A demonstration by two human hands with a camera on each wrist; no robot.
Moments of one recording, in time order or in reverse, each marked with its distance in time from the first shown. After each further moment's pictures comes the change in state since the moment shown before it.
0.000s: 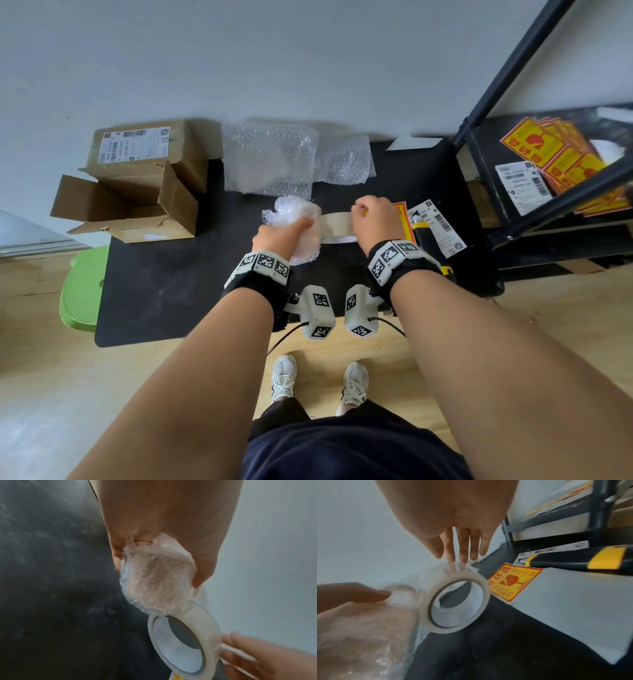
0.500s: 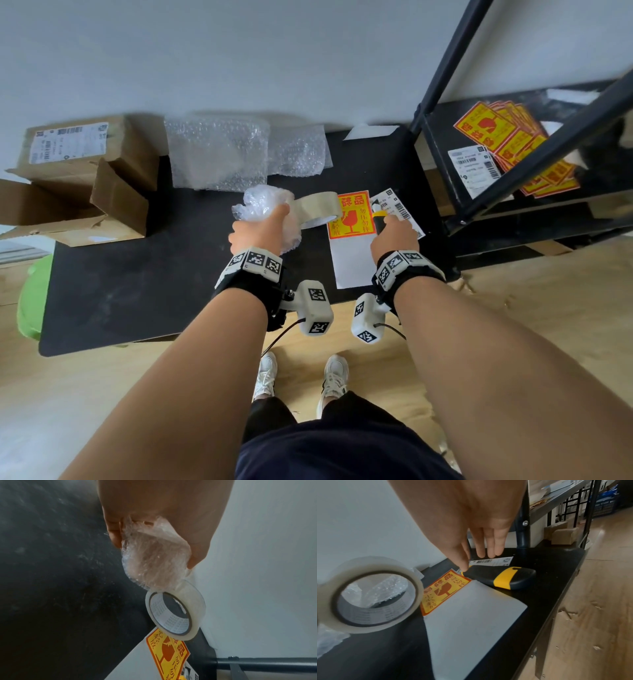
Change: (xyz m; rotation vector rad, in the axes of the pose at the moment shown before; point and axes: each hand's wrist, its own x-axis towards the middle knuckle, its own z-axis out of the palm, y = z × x) left_hand -0.028 0.019 0.060 -0.051 0.171 -0.077; right_hand -0.012 0.109 -0.038 -0.220 -0.082 0.337
